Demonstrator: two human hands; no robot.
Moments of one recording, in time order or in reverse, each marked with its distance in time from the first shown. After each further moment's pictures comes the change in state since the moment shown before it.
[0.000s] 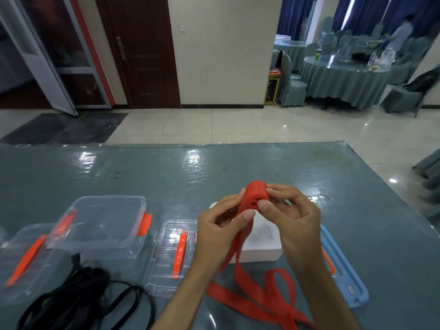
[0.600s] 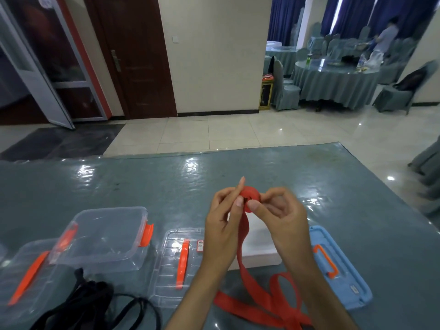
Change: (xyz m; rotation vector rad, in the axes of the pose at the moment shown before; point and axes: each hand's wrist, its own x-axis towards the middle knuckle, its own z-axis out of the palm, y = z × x) left_hand 0.009 0.003 0.005 0.336 -0.015 0.185; right_hand 0.003 -0.002 0.014 -0.143 0.038 0.056
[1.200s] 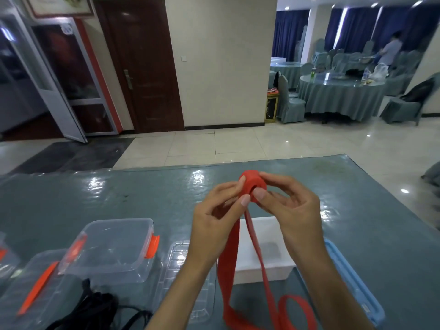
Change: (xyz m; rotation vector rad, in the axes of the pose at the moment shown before) left_hand 0.022 0.046 -0.019 -0.131 -0.042 0.079; right_hand 0.011 -0.054 0.004 0.013 -0.104 -0.171
